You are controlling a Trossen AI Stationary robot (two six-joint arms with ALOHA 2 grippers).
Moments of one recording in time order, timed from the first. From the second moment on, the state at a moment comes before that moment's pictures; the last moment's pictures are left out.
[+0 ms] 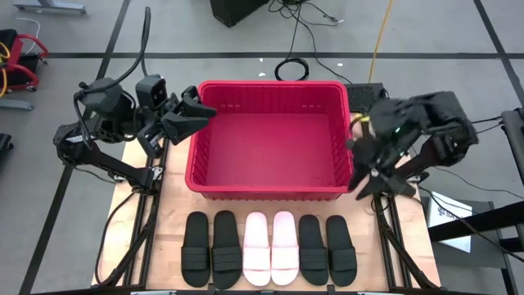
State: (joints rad) left arm -0.07 1.22 1.69 -0.09 0.11 -0.46; right arm 0.16 1.46 2.24 -1.56 -0.58 0.18
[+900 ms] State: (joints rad) left arm -0.07 1.22 1.69 -0.16 0.13 -0.46; right arm 0.48 1.24 1.19 -0.93 -0.57 0.70
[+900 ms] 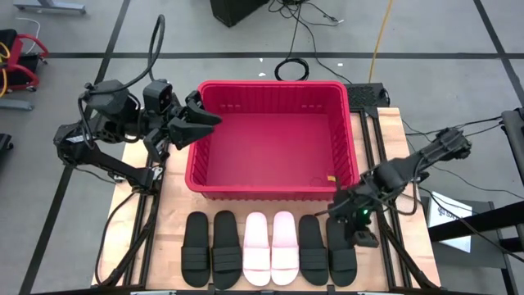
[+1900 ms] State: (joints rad) left arm -0.07 1.23 1.69 -0.20 0.13 -0.50; right arm 0.55 1.11 0.45 0.16 -0.38 1.25
